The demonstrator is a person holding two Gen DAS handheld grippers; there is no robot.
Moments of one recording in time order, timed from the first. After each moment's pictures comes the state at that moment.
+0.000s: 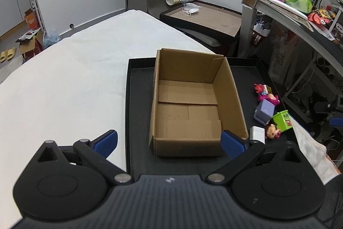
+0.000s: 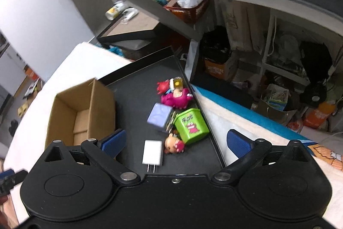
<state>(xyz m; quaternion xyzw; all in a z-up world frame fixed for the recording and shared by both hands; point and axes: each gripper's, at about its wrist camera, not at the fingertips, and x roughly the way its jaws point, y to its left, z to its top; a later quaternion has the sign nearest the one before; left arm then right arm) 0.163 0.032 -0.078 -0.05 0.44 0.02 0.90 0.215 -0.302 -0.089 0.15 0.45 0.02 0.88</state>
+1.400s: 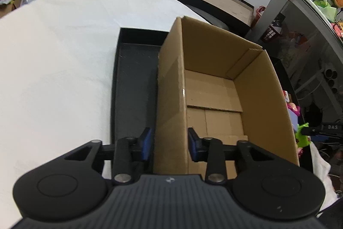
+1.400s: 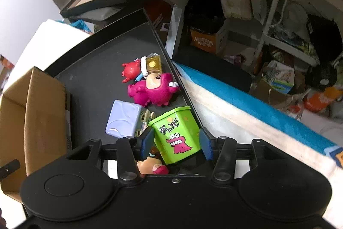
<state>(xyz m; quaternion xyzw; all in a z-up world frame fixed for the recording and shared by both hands) 0.245 0.086 -0.179 -0.14 0.48 -0.03 0.87 0.298 -0.290 -0.180 0.12 0.53 -0.01 0.84</state>
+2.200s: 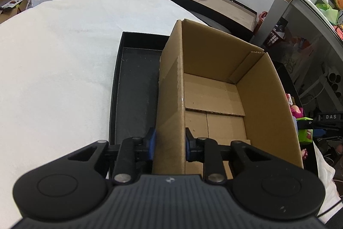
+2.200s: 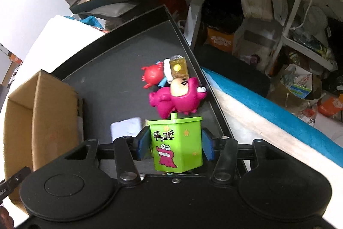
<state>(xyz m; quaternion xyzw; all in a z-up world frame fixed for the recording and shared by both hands) 0.241 0.079 -0.182 -0.14 0.46 -0.01 0.88 0.319 -0.269 -0.184 0.14 0.54 0.02 0.83</state>
